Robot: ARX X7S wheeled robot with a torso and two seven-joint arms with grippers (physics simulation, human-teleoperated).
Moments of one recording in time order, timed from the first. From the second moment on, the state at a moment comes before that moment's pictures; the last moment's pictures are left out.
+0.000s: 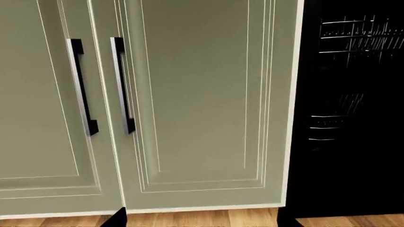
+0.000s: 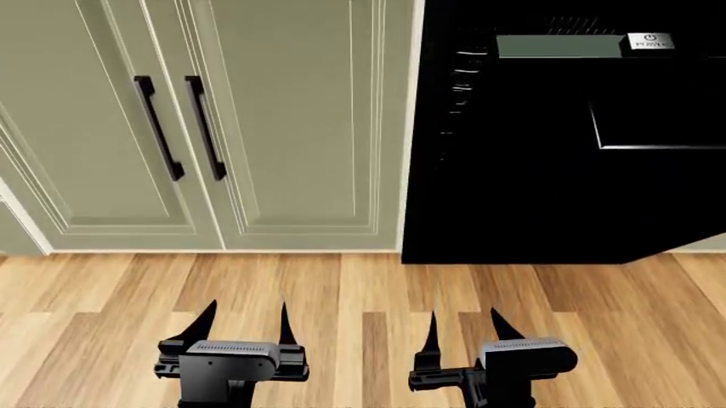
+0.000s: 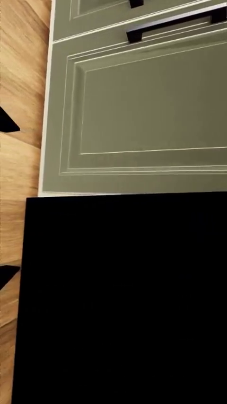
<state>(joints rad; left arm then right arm) -0.01 -0.21 0.25 0.00 -0.16 0.08 -0.23 0.03 0.20 -0.27 0.03 0.17 -0.02 0.21</state>
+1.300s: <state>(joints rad) -0.02 -0.23 0.28 -0.02 -0.18 0.10 -0.26 0.03 0.22 -0.30 0.03 0.18 -0.03 0.23</state>
